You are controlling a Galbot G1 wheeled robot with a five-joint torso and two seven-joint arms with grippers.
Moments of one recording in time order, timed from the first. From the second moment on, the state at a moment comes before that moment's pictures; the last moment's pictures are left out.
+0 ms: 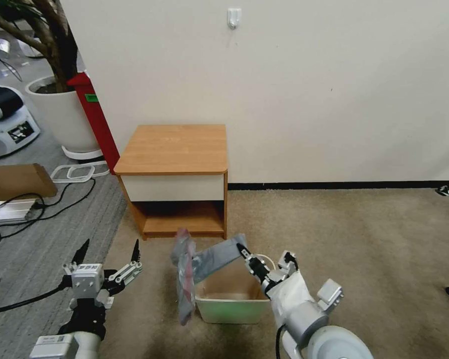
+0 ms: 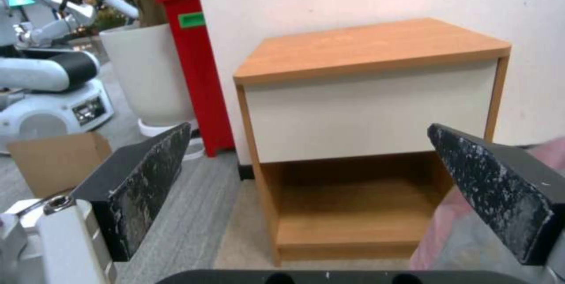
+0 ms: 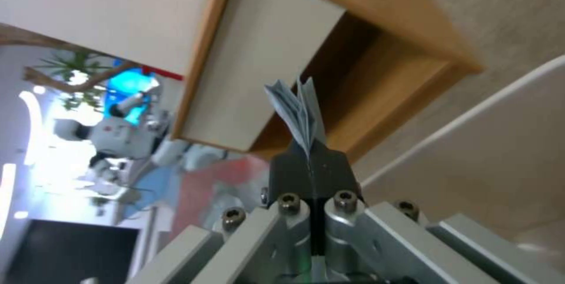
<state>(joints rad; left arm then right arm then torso) 2.04 -1.39 -0.66 -2.50 -0.09 0.01 -0.15 -1.64 1.37 0.23 2.31 1.17 -0.30 0.35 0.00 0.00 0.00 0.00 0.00</state>
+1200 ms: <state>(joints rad) 2.04 -1.39 -0.64 -2.50 -0.08 0.03 -0.16 -1.76 1.35 0.31 2.30 0.97 -0.26 0.29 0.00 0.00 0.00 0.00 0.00</state>
